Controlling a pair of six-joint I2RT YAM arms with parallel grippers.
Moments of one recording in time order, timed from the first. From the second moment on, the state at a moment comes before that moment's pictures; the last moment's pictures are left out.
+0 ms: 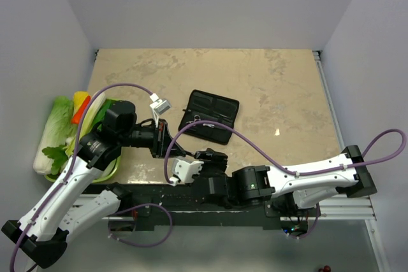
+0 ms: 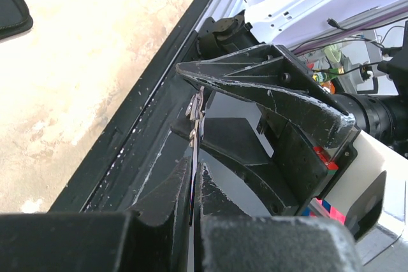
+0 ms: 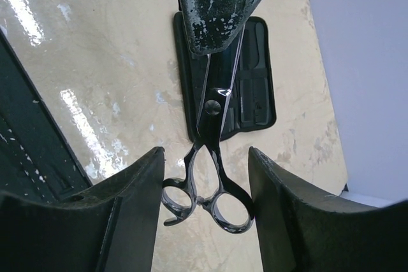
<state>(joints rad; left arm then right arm) -0.56 0.80 0.96 -0.66 0.81 -0.47 1.67 1.34 1.21 -0.69 0.91 -0.13</state>
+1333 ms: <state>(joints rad) -0.56 0.80 0.96 -0.66 0.82 -0.47 1.73 1.39 1.30 -0.72 0.98 -0.10</state>
